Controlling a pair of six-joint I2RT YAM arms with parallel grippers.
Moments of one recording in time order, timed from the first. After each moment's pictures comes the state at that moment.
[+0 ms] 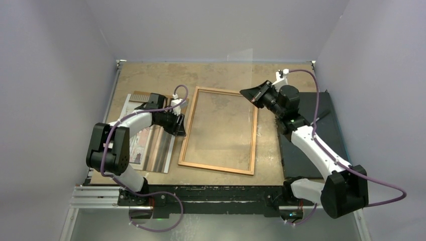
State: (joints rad) left arm -0.18 1.61 0.89 -0.40 0.62 0.25; right arm 0.30 1.19 0.84 0.18 -0.31 0.97
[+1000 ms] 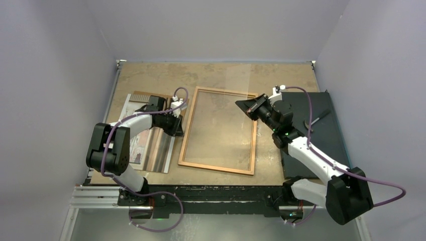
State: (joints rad) left arm -0.18 1.61 0.84 -0.35 0.61 0.25; right arm 0.41 1.12 0.63 0.34 -0.20 1.20
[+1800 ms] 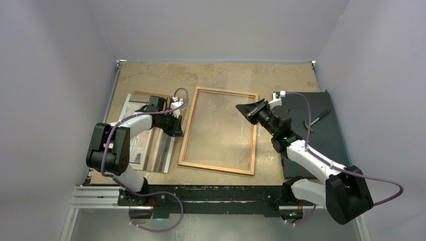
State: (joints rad) left arm -0.18 1.61 0.84 -0.35 0.60 0.25; right arm 0.42 1.13 0.54 0.43 -0.16 1.25
